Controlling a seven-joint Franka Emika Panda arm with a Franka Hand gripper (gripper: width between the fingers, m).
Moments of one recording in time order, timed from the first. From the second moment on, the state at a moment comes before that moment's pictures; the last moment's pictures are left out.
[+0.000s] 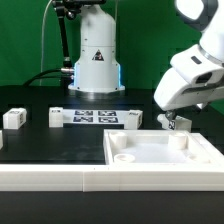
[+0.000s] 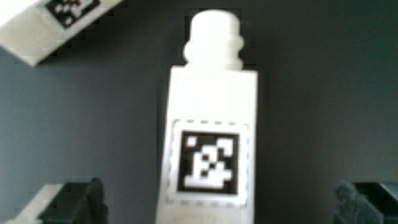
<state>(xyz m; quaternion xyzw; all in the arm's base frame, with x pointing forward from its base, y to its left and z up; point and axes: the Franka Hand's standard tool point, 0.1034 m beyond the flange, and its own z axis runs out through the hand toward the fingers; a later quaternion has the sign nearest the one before) 0.403 0.169 0.028 0.92 0.25 -0.29 0.06</state>
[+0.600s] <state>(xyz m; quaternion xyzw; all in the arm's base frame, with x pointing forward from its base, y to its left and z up) 0.408 0.164 0.020 0.88 0.22 -0.40 0.08</state>
